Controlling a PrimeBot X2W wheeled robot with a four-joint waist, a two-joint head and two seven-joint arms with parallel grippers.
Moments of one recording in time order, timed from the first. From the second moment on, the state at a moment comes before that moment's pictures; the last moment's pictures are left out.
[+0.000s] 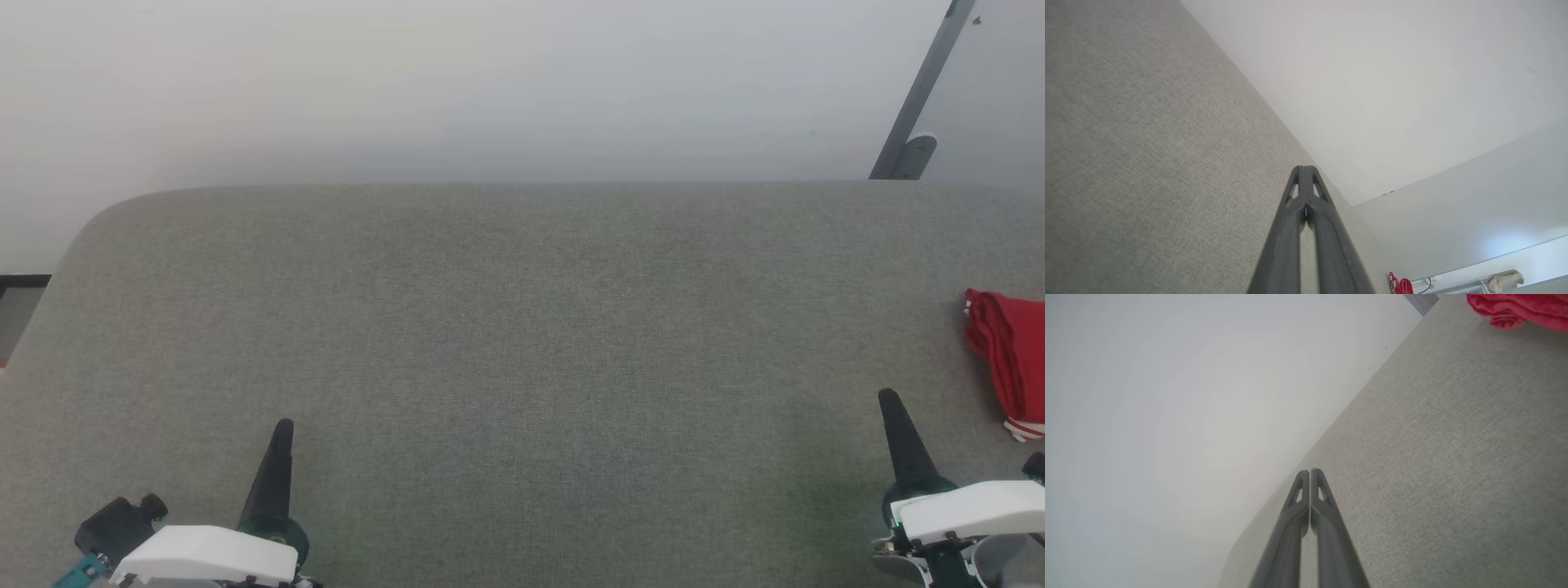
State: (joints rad) left arm 0.02 0.12 0.03 0.18 -1.11 -0.13 -0.06; right arm -0.03 -0.12 -0.11 0.20 1.10 0.13 0.00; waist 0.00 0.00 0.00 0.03
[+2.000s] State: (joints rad) left arm -0.09 0.07 0.08 0.24 -1.57 -0.13 0.08; right arm -0.09 -0.06 -0.11 0.24 1.55 0.13 0.10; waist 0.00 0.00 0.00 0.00
